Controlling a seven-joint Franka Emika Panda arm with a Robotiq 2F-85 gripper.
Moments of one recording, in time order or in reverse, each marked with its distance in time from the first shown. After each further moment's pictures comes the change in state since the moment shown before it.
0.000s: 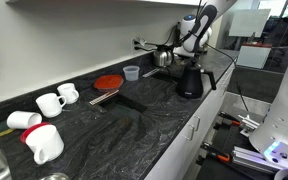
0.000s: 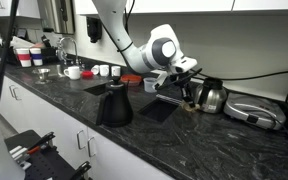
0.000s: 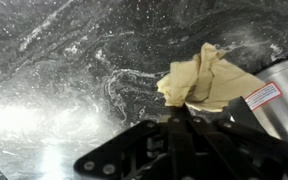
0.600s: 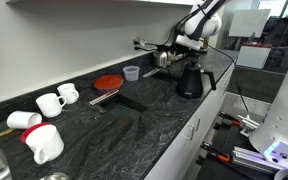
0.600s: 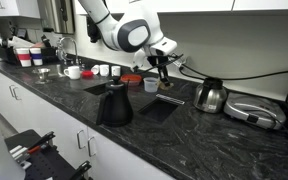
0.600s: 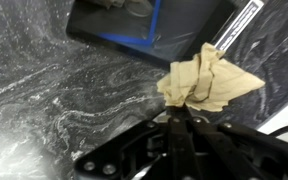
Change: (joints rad) arm -0.104 -0.385 0.271 -0.290 0.374 0.065 -0.494
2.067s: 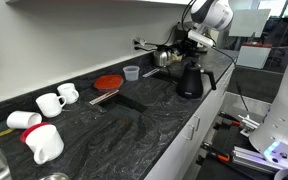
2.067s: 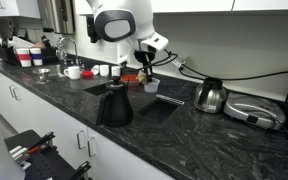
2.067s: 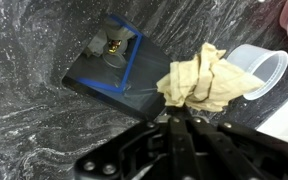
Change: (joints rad) arm 0.150 -0.215 -0.111 -0.116 0.407 -0.188 -0.572
